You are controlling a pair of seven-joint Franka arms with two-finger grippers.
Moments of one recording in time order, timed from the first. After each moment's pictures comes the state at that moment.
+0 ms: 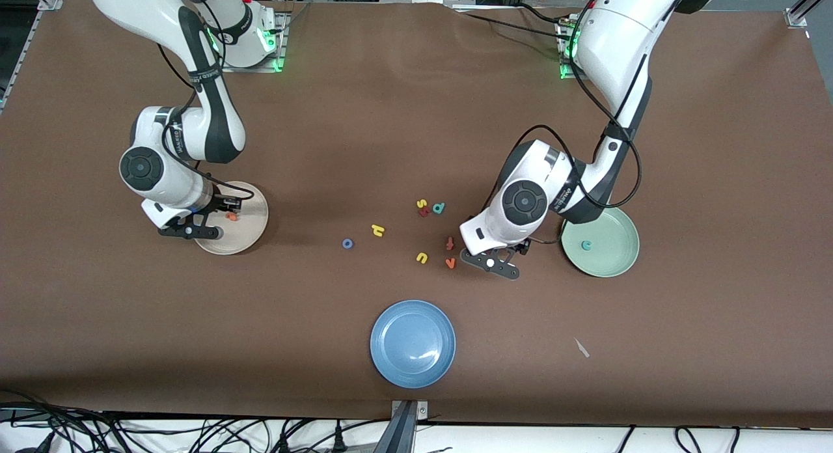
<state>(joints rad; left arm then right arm) -0.43 0.74 -0.09 -1.46 0.02 2.10 -0.16 0.63 0.40 -0.51 -2.08 0.19 2.29 0.06</state>
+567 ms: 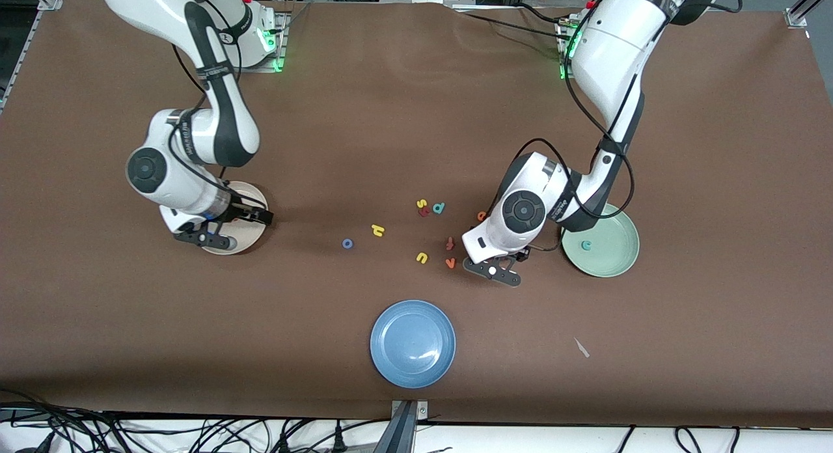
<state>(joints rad) -0.42 0.81 -0.07 -1.45 0.03 2.20 -0.16 0.65 0.43 -0.44 -1.98 0.35 2.28 0.23</state>
